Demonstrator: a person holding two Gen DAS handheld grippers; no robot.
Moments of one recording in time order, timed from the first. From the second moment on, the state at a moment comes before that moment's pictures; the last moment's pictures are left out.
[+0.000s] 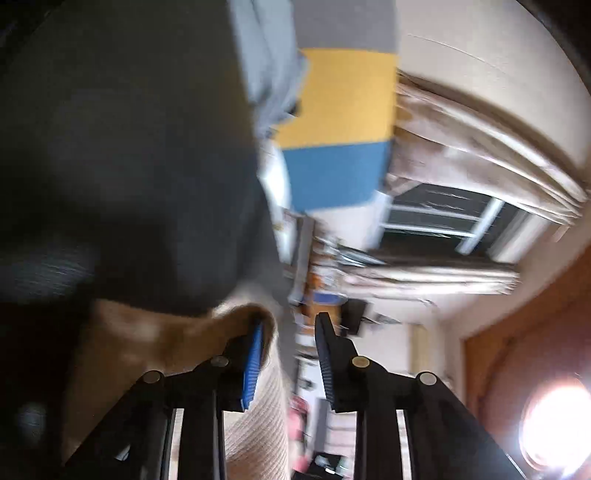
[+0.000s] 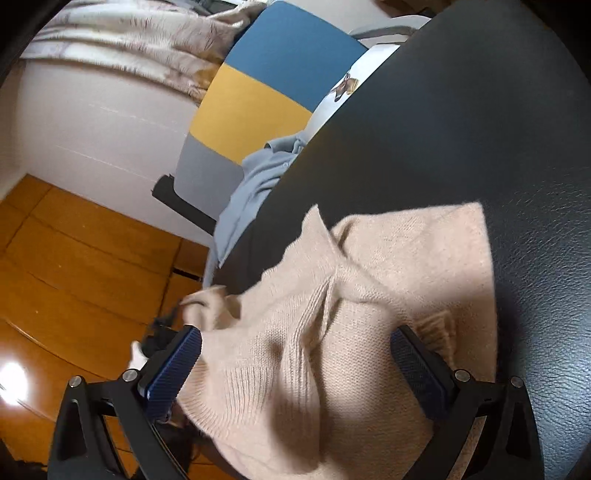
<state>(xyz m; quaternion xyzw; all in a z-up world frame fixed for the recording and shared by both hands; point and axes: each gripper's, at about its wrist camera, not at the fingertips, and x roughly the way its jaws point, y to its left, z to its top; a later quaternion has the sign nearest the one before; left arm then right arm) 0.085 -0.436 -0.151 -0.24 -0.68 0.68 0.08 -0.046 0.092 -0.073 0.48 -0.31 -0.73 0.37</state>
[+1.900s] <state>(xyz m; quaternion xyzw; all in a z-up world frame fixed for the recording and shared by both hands) 0.142 -0.380 -0.121 -0.29 -0.53 0.79 0.08 -0.086 -0.074 -0.025 0.43 0.19 -0.73 0.49</state>
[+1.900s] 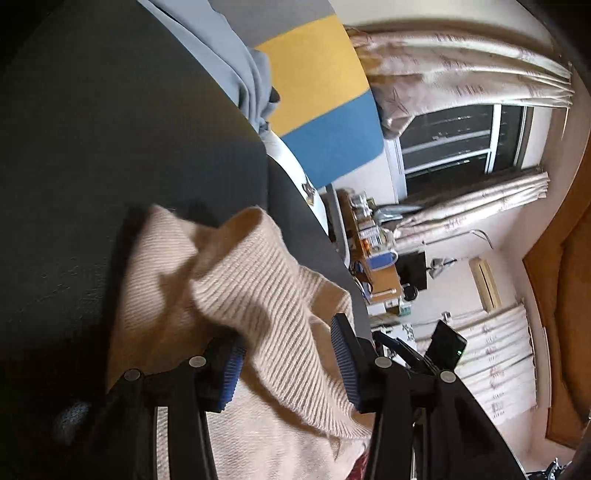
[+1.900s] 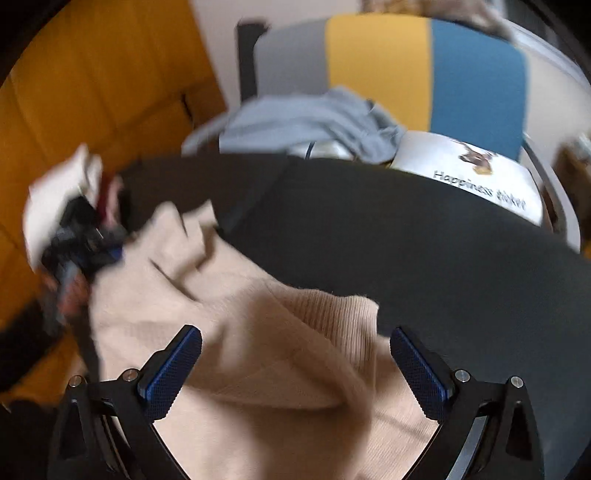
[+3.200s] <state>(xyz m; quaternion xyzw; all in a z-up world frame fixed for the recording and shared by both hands) 0.159 -0.369 -0.125 -0.34 -0.48 0.81 0.07 -0.139 -0.051 -0.052 0.45 0.28 -0.78 0.34</state>
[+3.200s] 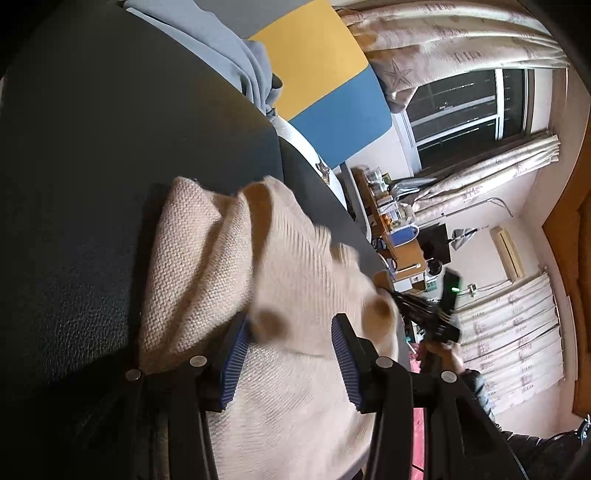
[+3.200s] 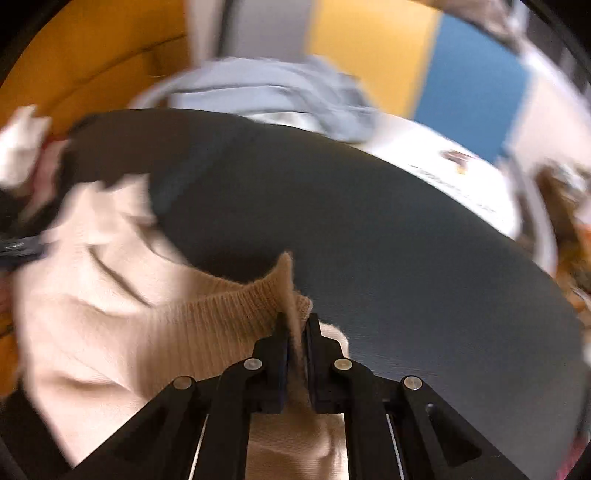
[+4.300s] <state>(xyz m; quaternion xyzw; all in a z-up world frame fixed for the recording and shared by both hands) 0.205 -0.340 -0.095 -0.41 -0.26 0.87 -0.02 0.010 0.097 -0.075 0.45 -0.09 -0.75 0.48</state>
